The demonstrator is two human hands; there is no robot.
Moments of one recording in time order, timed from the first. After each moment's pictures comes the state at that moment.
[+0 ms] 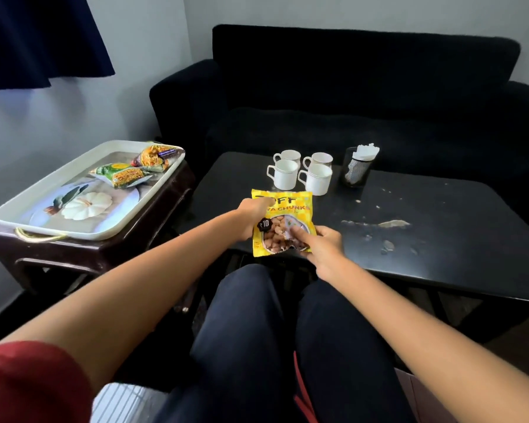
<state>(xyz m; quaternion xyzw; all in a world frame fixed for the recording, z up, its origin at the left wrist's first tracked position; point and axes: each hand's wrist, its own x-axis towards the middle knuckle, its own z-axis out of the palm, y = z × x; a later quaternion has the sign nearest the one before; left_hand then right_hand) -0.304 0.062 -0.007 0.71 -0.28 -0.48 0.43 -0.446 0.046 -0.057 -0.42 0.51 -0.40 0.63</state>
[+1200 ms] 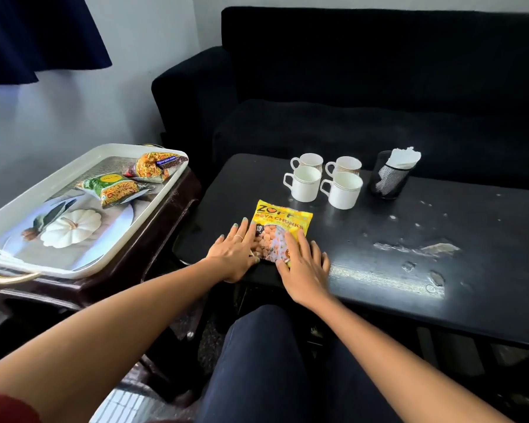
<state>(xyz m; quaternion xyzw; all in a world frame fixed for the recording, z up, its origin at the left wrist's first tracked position) -0.212 0.036 -0.093 0.77 -0.63 -0.15 -0.04 -0.373 -0.005 -0.129 -0.83 0.51 -0.11 0.17</state>
